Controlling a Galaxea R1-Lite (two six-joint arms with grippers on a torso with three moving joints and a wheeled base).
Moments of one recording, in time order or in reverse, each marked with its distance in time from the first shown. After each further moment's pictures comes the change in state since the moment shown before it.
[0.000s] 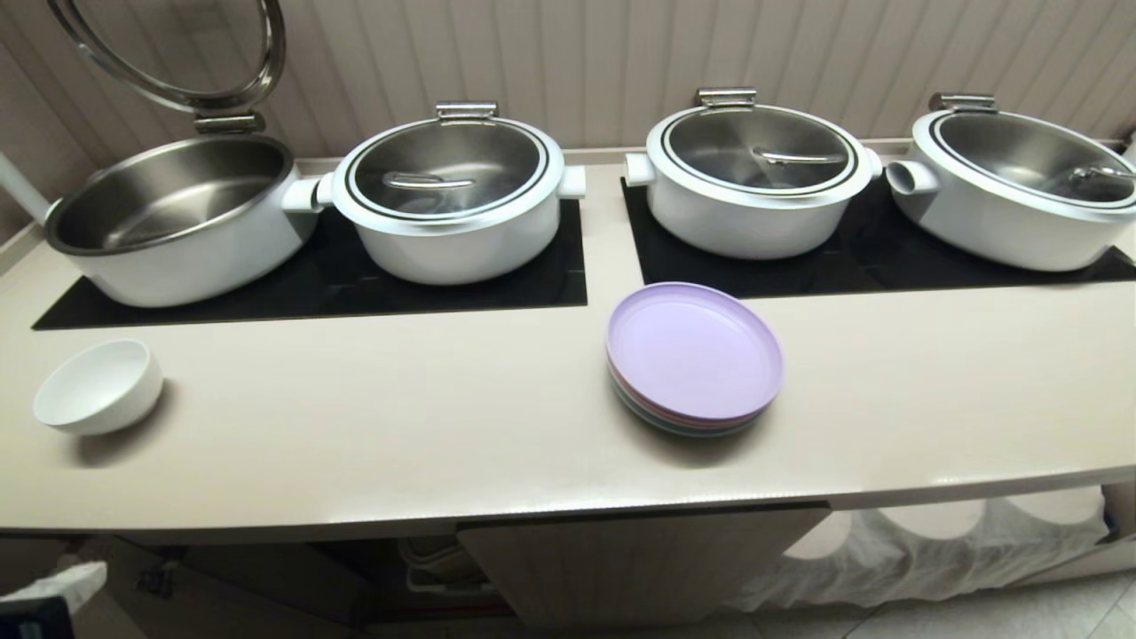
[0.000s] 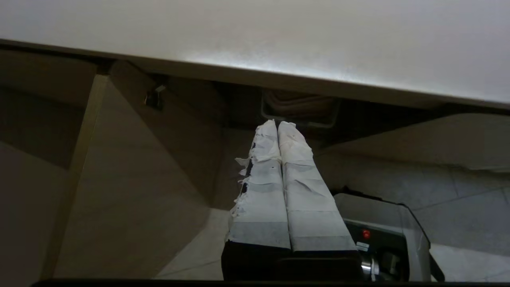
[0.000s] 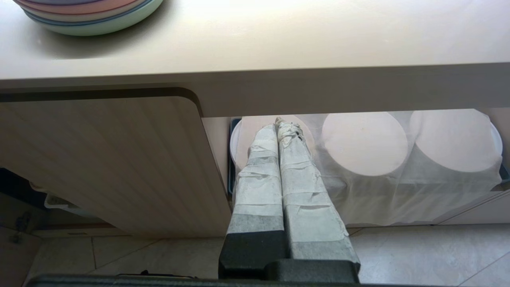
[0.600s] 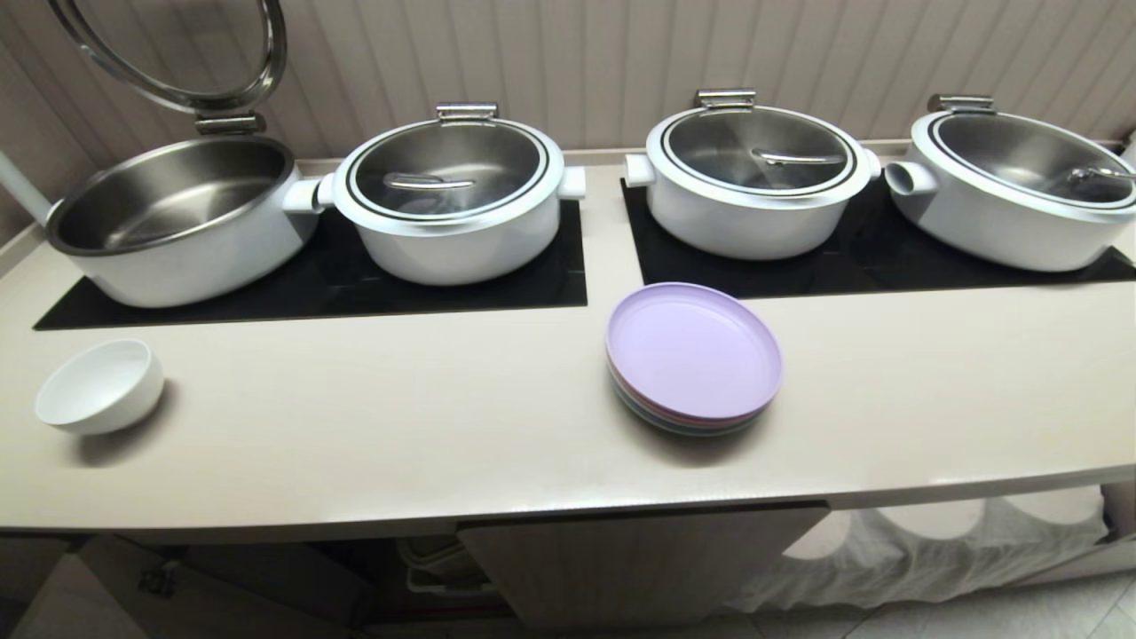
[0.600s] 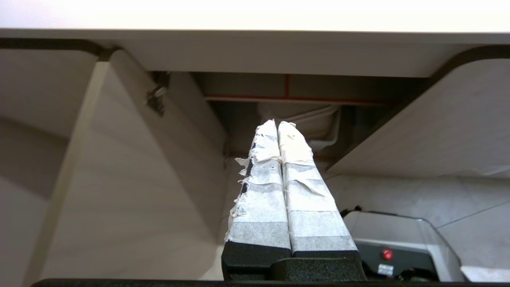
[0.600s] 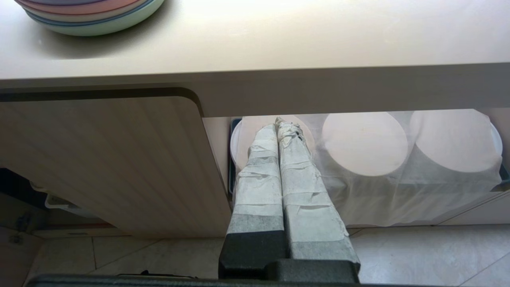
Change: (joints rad) left arm 0.003 -0.457 0.262 0.001 -0.045 0.096; right arm 0.000 0.000 0.000 0.000 0.000 0.000
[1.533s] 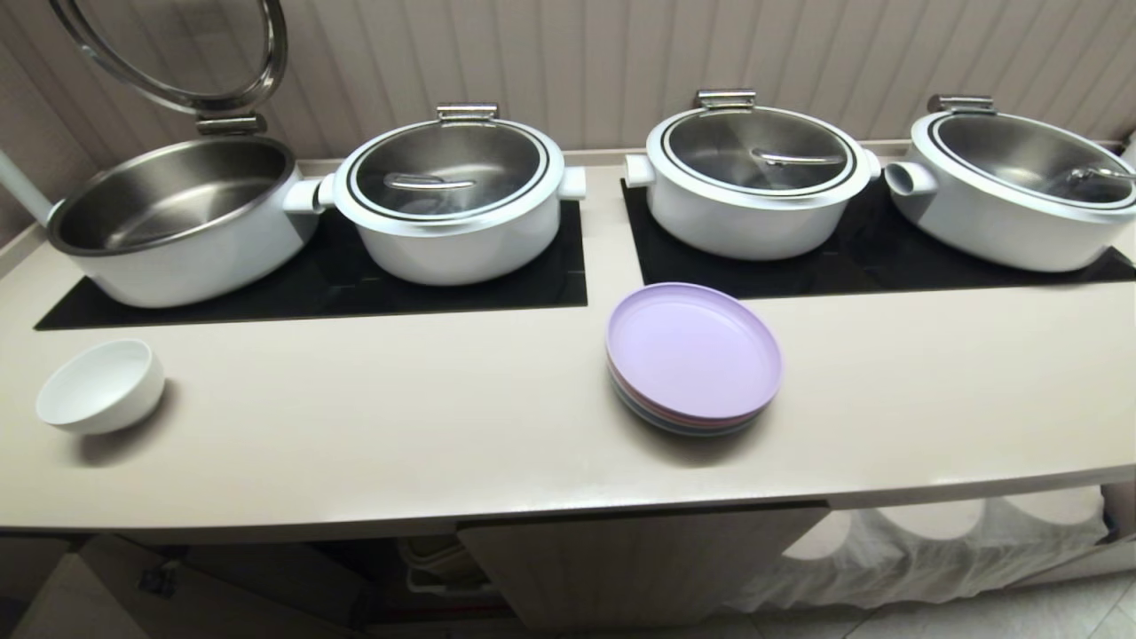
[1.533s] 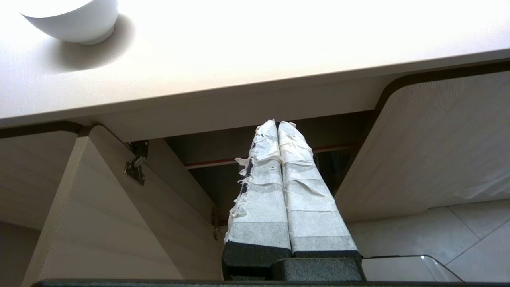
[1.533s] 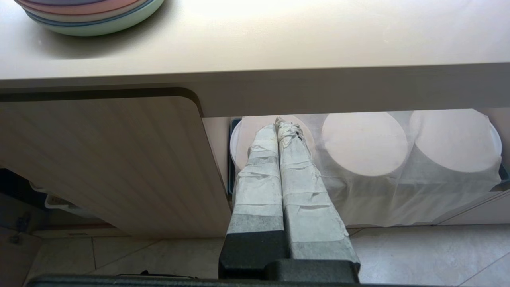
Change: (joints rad) left arm 0.035 -0.288 0.060 -0.027 -0.175 0.117; right arm 0.000 0.000 0.000 0.000 0.000 0.000
